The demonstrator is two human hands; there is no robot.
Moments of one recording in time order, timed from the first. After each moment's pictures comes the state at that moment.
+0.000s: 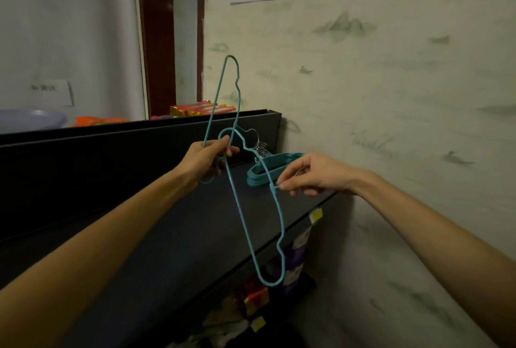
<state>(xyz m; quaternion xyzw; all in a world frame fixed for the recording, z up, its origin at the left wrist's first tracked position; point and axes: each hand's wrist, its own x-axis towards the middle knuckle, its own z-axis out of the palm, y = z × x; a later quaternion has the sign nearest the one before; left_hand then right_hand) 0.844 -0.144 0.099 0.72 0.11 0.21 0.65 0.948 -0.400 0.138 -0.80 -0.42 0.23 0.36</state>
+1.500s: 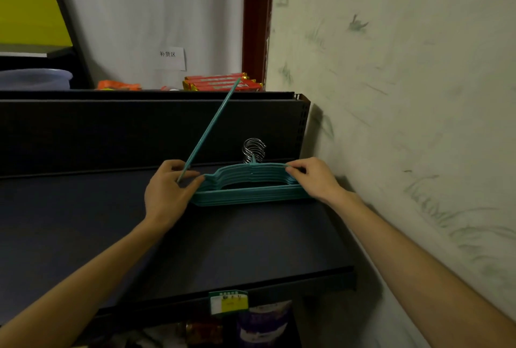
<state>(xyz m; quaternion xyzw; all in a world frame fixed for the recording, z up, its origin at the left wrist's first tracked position) 1.060 -0.197 -0.035 0.77 0.45 0.41 0.17 1.382 -0.305 -0.009 -0.75 -0.59 0.07 0.29</state>
